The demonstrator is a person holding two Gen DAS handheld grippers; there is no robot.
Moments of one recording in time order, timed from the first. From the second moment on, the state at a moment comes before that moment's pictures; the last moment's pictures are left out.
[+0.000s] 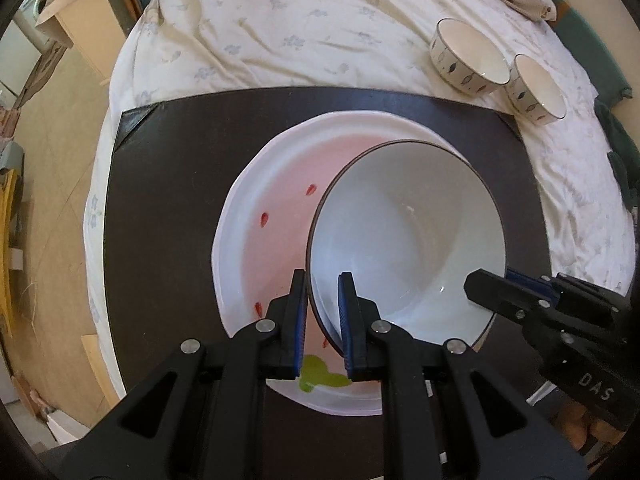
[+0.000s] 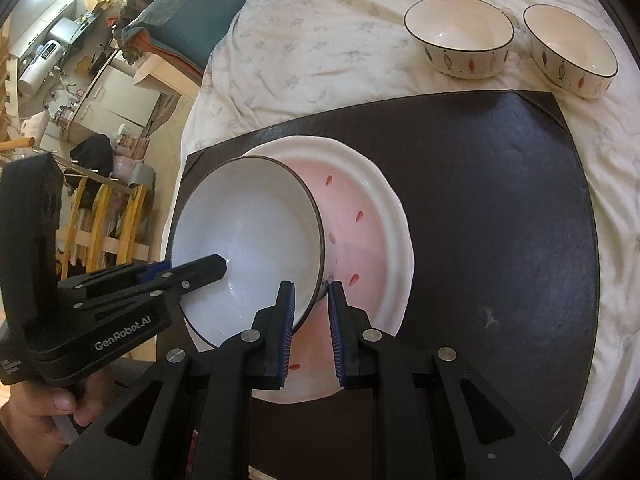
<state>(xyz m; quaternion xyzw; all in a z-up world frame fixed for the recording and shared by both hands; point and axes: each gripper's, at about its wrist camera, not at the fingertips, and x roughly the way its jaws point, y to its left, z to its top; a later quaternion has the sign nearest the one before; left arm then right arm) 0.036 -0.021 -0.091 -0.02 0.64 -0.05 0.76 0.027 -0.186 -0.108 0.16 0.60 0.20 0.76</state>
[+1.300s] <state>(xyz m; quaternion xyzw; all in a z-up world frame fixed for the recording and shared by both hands) 0.045 -0.023 -0.093 0.02 0.63 -0.03 0.78 0.040 -0.184 -0.112 0.19 0.60 0.21 0.75</state>
